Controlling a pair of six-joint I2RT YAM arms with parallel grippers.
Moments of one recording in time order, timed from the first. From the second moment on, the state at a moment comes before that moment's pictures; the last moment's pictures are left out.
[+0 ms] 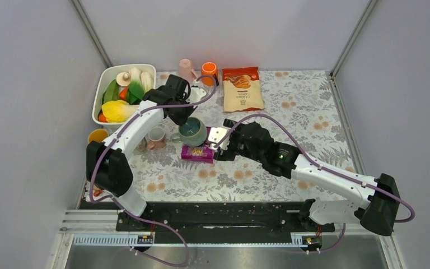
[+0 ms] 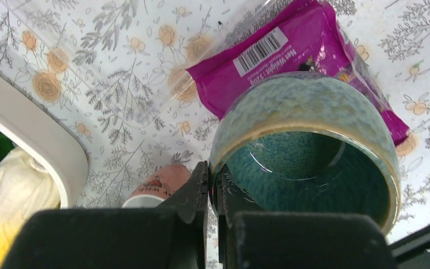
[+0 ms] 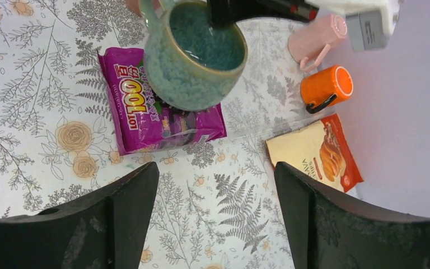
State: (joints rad) left arm -0.42 1.65 1.47 -0.85 0.07 0.38; right arm 1.01 1.21 0.98 -0.14 0.06 -0.62
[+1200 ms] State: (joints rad) left arm 0.37 1.06 0.74 -0.81 -0.05 0.72; right arm 0.95 1.19 0.92 -0.08 0.01 -0.49
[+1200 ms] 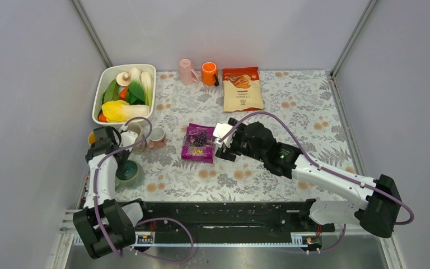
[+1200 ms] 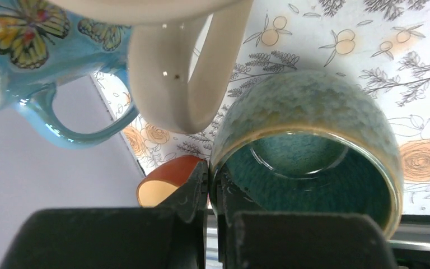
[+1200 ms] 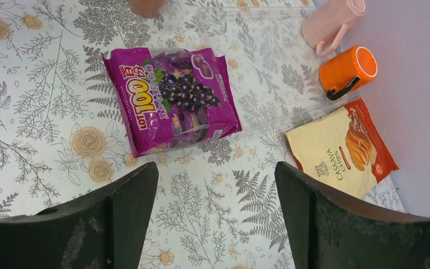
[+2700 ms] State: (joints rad) left arm -0.38 2.32 1.97 -0.31 -0.04 1.47; right arm 0.86 1.15 0.76 -0.06 -0.02 -0.41
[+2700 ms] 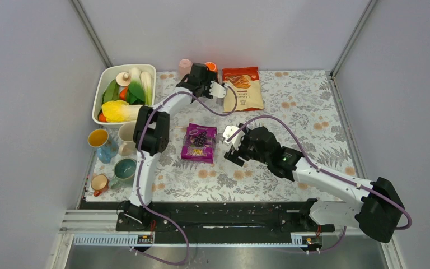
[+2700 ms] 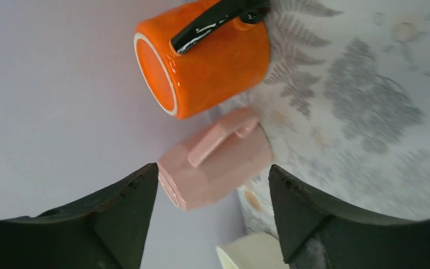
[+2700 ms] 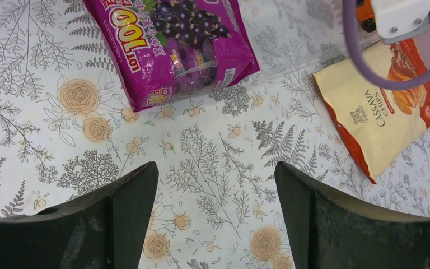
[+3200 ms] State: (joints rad) left arm -0.34 2.61 2.13 -0.05 -0.14 1.86; right arm 0.83 1.23 0.76 -0.08 0.01 -0.41
